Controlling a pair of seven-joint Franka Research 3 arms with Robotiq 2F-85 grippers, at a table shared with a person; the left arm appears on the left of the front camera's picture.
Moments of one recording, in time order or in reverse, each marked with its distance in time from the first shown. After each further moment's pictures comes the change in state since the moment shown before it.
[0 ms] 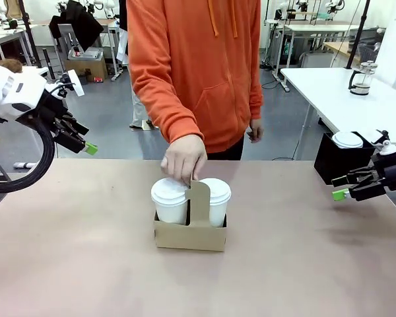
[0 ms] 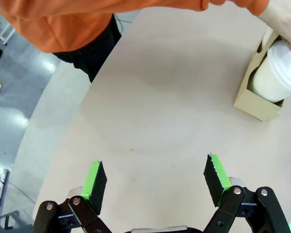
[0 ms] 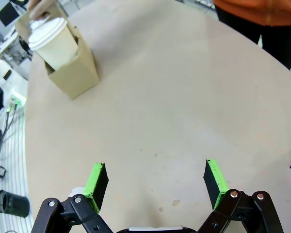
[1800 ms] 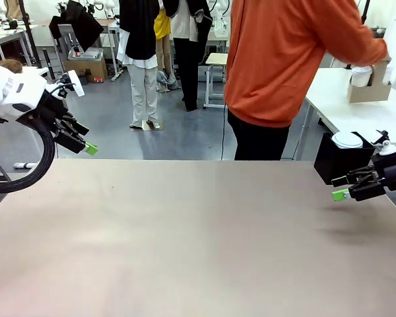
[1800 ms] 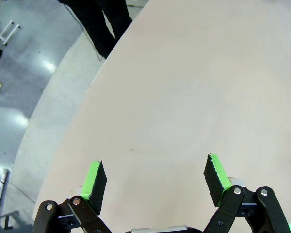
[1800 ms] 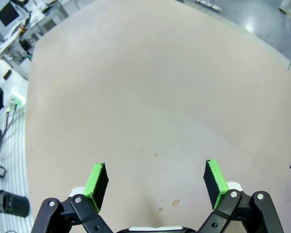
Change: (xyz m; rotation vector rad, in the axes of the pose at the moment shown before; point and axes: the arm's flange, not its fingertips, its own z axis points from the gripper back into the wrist) left arm 0.000 0.000 0.000 0.000 0.000 0.000; right arm 0.000 0.000 0.000 0.000 0.000 0.000
